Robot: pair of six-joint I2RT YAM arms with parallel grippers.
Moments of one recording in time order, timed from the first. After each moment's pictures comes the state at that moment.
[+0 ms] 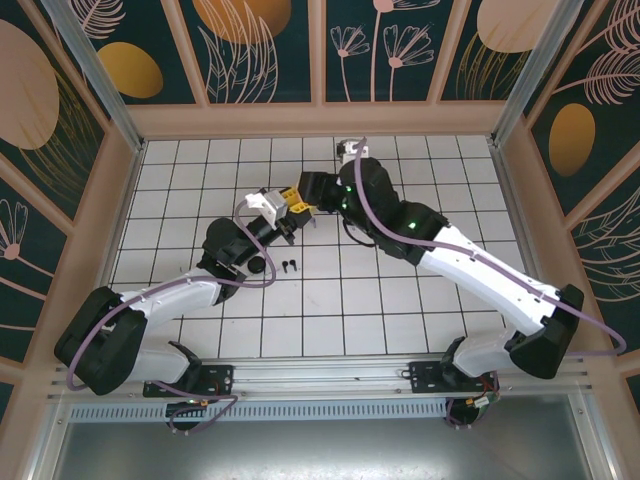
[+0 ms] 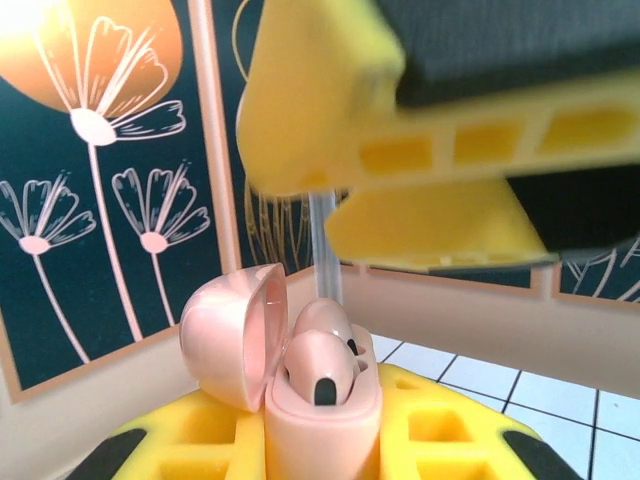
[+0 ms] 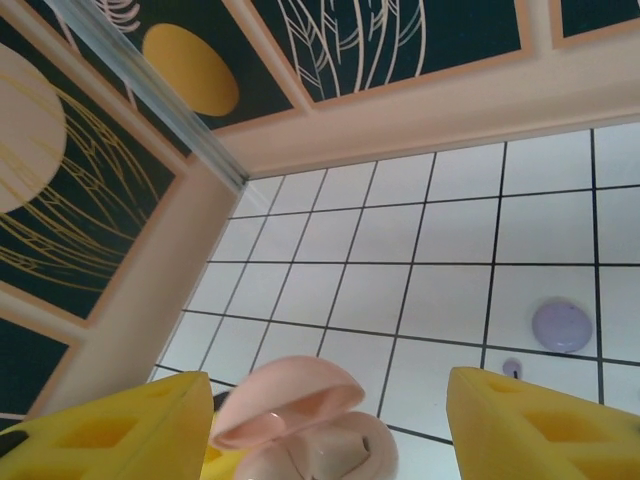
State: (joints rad) left arm -0.63 1.34 0.60 1.02 0.32 -0.03; right arm 0.92 1.36 1.42 -0.42 0.29 0.64
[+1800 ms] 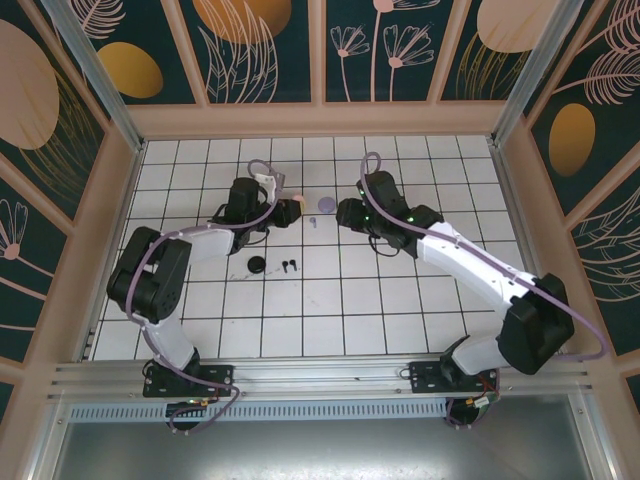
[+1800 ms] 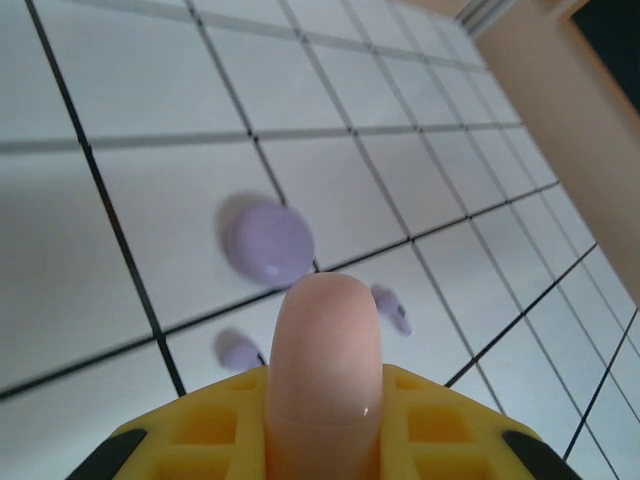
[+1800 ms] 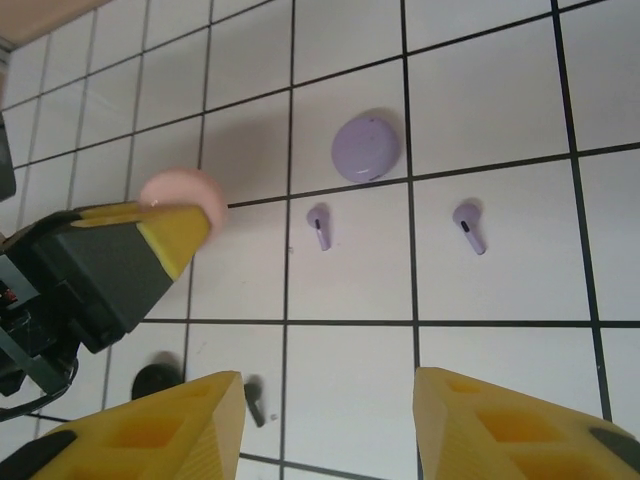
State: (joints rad) left arm -0.39 1.80 0.93 0.34 0.48 -0.47; right arm 0.68 1.43 1.13 -0.47 0.08 0.72
